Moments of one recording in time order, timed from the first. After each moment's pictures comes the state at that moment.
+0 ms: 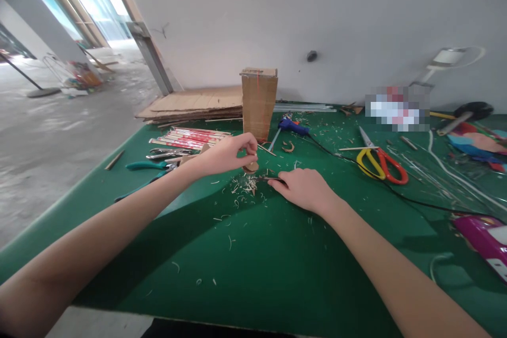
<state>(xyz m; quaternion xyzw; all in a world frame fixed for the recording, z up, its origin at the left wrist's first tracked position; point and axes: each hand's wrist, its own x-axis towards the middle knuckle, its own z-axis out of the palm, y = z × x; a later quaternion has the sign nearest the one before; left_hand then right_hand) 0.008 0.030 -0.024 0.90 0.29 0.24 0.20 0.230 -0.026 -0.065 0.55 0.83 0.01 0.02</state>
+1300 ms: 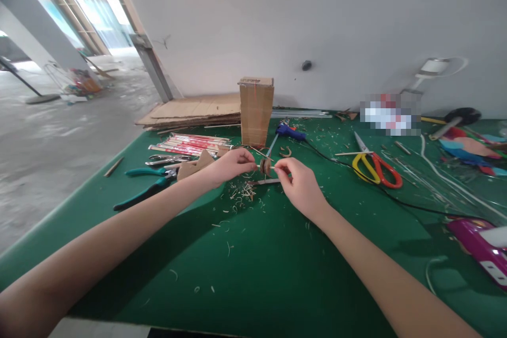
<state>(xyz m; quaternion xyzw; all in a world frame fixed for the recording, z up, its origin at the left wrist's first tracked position) 0.027 0.034 -0.054 0.70 0.43 0.29 0.48 0.223 -0.029 -0.066 0.53 0.75 -0.08 -0.40</state>
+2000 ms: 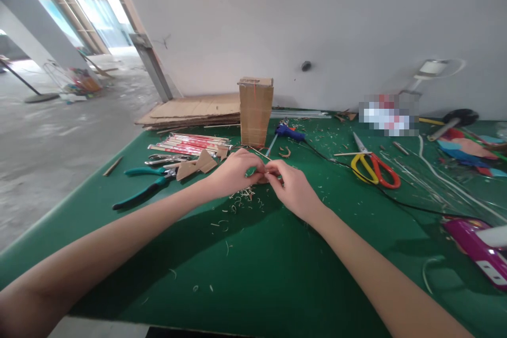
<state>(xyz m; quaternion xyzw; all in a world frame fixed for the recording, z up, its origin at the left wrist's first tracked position) 0.033 0.016 -0.049 0.92 0.31 0.23 0.11 0.217 -0.031 -0.068 0.48 0.78 -0.14 -0.37</state>
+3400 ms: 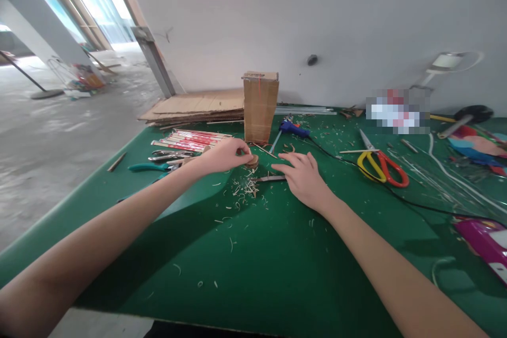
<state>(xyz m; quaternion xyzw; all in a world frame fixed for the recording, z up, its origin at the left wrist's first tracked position) 0.005 0.048 -0.035 0.87 0.40 0.19 0.21 0.248 -0.010 -0.090 0.48 0.85 0.07 -0.18</state>
